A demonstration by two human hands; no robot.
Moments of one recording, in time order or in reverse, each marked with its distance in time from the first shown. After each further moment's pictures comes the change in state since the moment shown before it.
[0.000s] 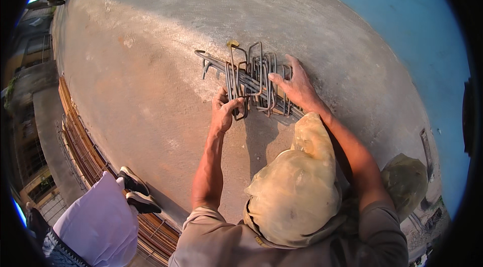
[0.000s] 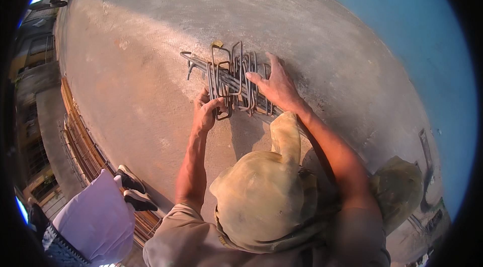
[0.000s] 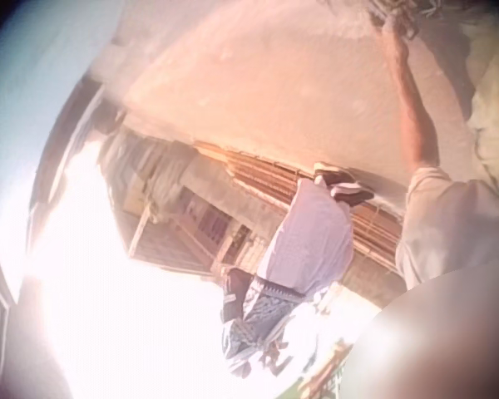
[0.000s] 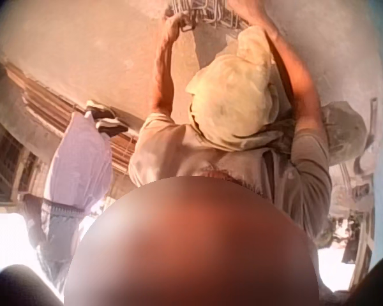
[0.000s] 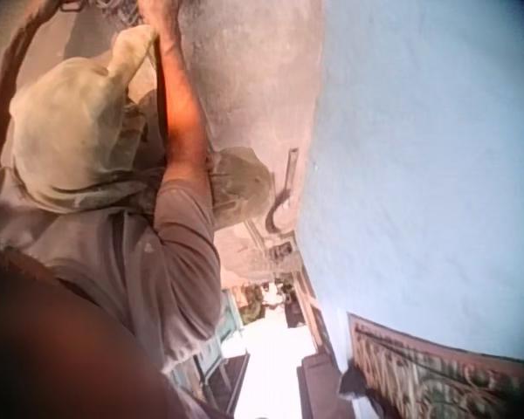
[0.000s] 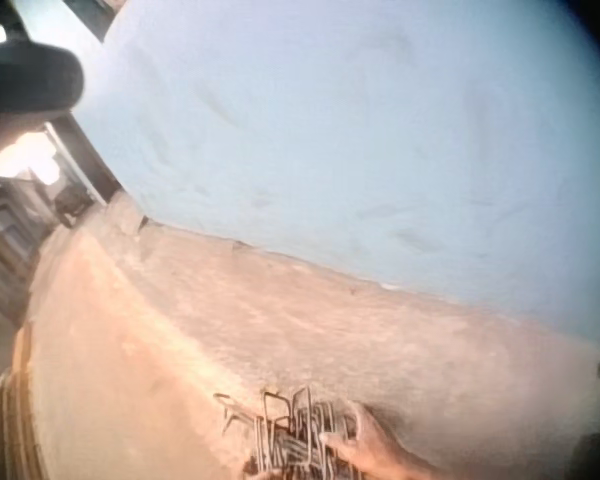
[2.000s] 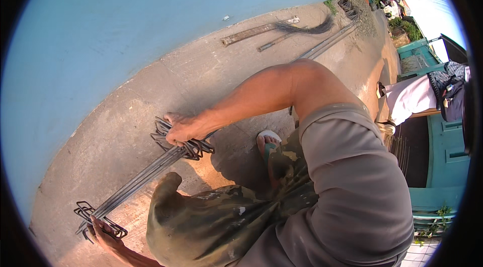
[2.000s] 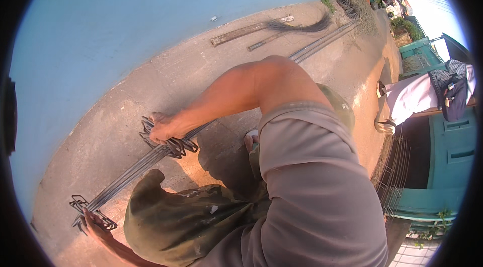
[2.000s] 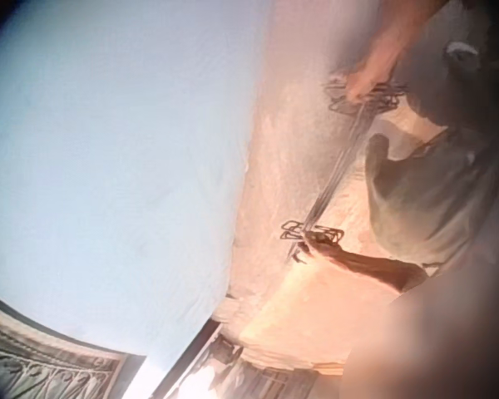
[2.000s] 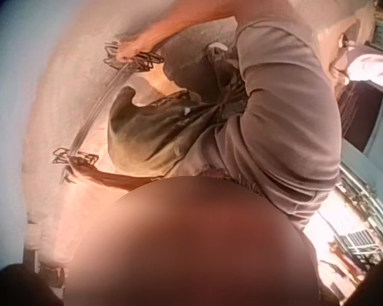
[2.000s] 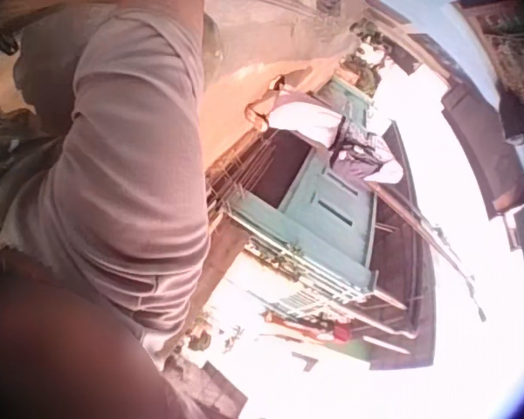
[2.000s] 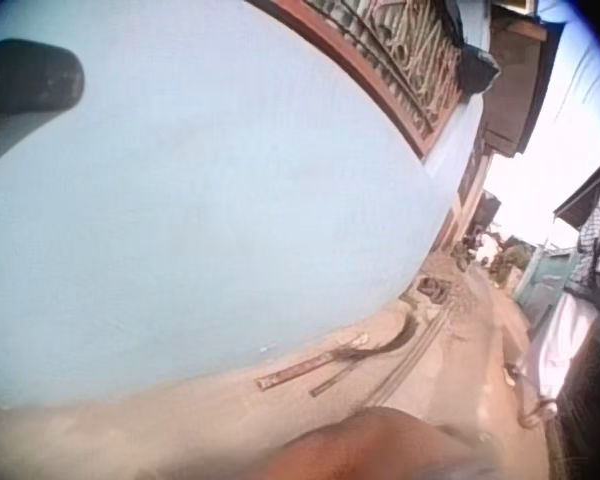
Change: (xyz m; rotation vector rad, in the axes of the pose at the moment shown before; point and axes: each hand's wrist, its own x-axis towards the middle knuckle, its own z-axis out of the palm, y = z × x) left_hand 0.030 0.111 0.128 0.269 -0.004 0.253; right_hand -0.203 0.107 -0.203 0.624 0.202 0.508
